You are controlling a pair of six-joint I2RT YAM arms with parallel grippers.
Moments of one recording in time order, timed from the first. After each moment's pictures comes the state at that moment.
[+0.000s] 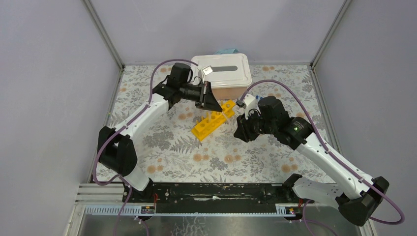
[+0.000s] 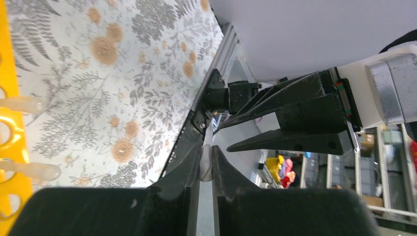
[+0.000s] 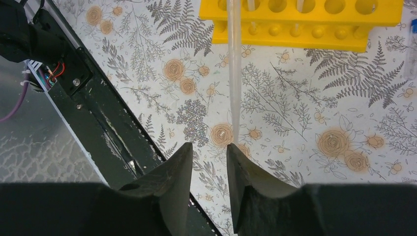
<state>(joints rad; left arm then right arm) -0.44 1.61 1.36 -0.34 1.06 -0.58 0.70 1.04 1.06 -0.71 -0.30 0.07</state>
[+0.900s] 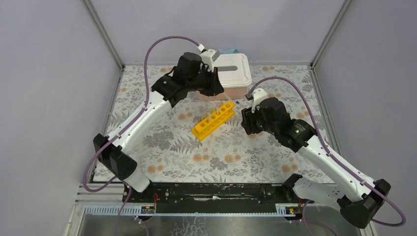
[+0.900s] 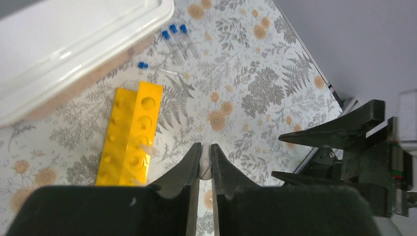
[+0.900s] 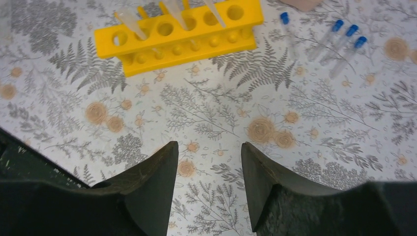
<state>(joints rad) -0.59 1.59 1.68 -0.60 0.32 -0.33 0.70 1.01 1.03 -0.65 0.06 0.13</state>
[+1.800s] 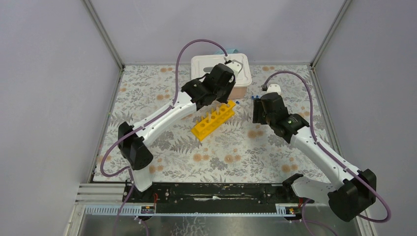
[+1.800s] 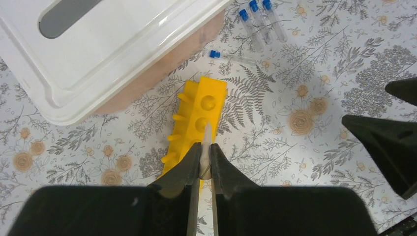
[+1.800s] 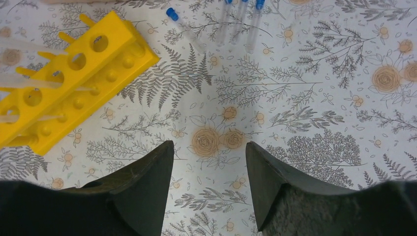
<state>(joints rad) -0.80 1.80 1.83 -0.71 -0.20 -0.12 0.53 1.13 0.95 -0.53 0.33 0.32</state>
